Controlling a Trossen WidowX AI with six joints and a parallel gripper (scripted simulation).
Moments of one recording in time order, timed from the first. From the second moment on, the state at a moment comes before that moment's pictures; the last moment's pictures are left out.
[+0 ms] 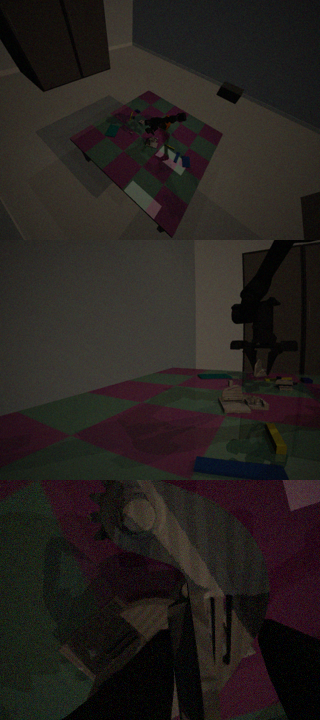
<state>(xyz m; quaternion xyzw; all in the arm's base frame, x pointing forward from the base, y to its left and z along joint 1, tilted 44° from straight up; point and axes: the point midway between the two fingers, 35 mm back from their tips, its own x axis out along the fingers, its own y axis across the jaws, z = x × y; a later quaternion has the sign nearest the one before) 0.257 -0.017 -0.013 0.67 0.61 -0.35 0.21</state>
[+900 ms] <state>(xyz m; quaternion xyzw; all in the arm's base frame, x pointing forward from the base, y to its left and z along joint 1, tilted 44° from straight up) 0.239 0.017 0.016 0.71 0.49 -0.51 0.01</state>
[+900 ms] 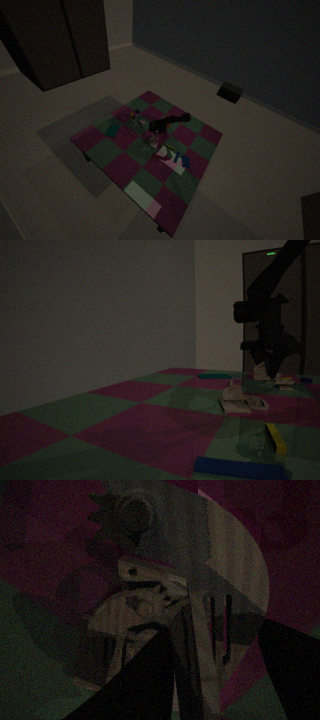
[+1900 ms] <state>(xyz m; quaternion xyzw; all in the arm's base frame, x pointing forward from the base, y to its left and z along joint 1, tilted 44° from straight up) 0.216 0.044 0.036 0.68 0.35 -0.62 -0.17</state>
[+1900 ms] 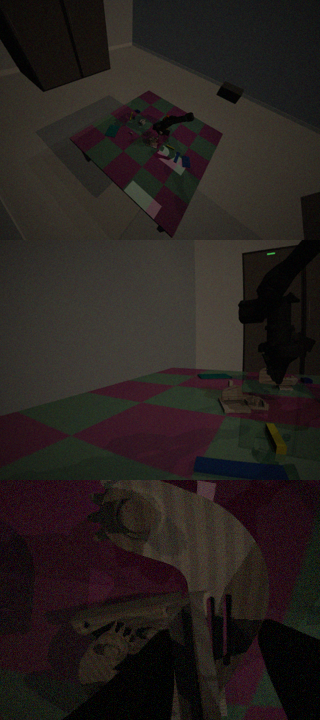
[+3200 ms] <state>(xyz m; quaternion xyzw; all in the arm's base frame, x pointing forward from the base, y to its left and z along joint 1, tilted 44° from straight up) 0.265 0.047 0.041 0.68 0.34 -0.62 -0.18</state>
